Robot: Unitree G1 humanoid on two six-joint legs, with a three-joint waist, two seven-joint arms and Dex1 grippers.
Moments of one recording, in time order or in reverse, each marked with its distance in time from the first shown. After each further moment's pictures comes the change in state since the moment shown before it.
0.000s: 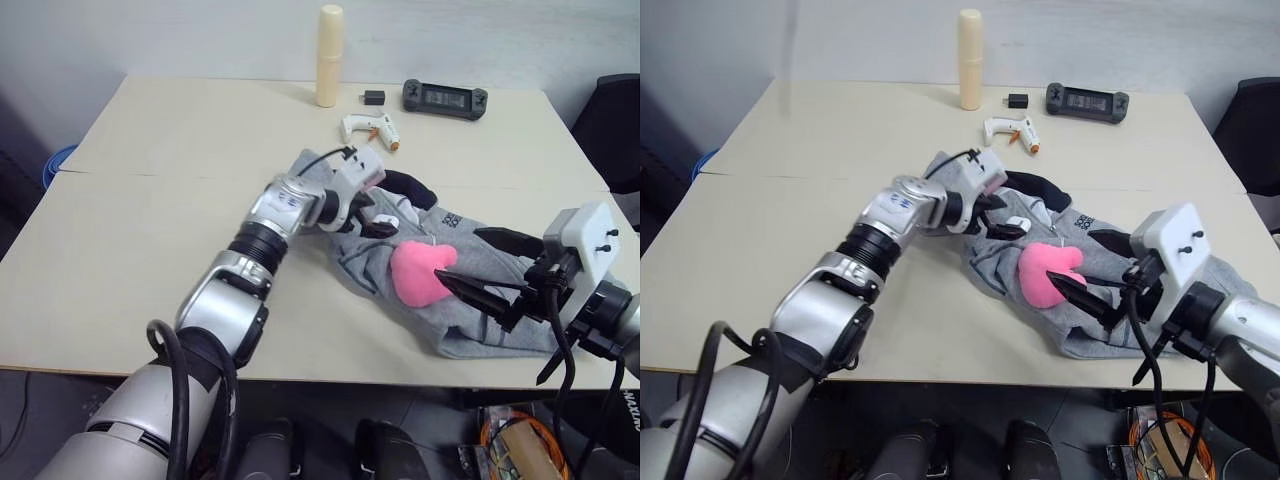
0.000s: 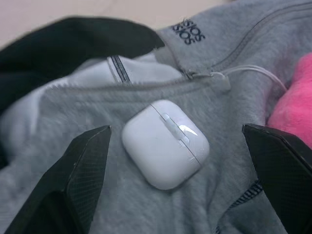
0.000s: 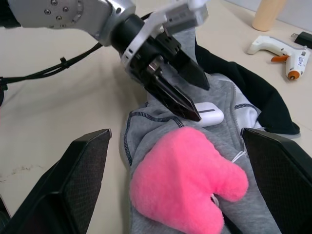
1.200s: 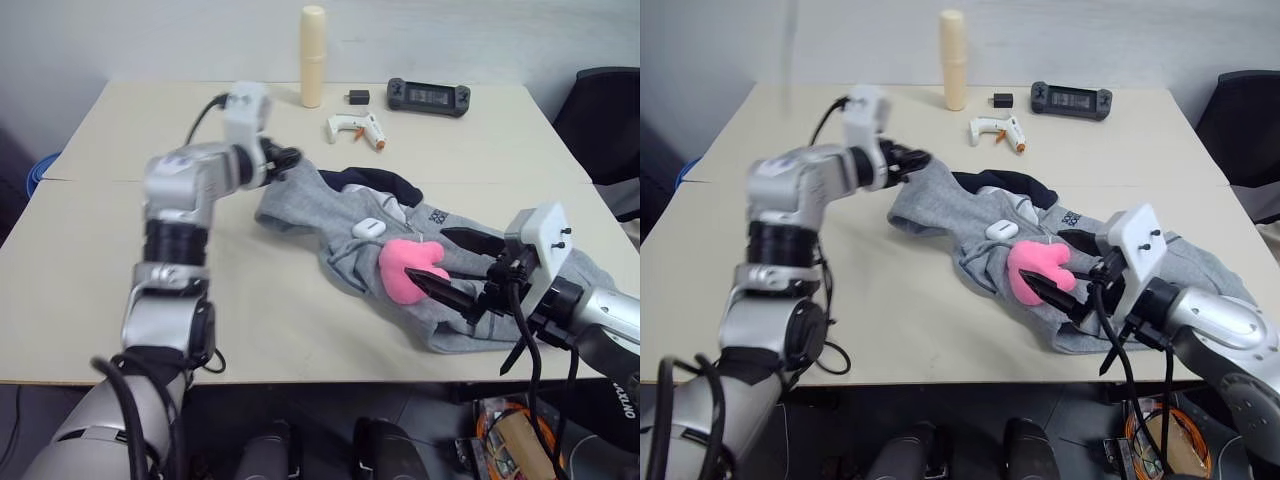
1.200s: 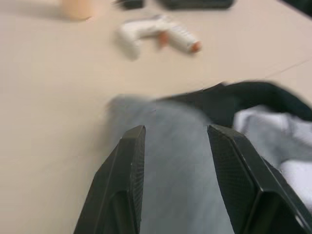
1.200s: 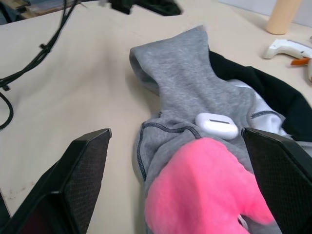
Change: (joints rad) left arm 0.276 0.353 0.375 -0.718 -0.108 0.526 0.305; right arm -0.130 0.019 0.274 0.104 -0.027 -0.134 -0.024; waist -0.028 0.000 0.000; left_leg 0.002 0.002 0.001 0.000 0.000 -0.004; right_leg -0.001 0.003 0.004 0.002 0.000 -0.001
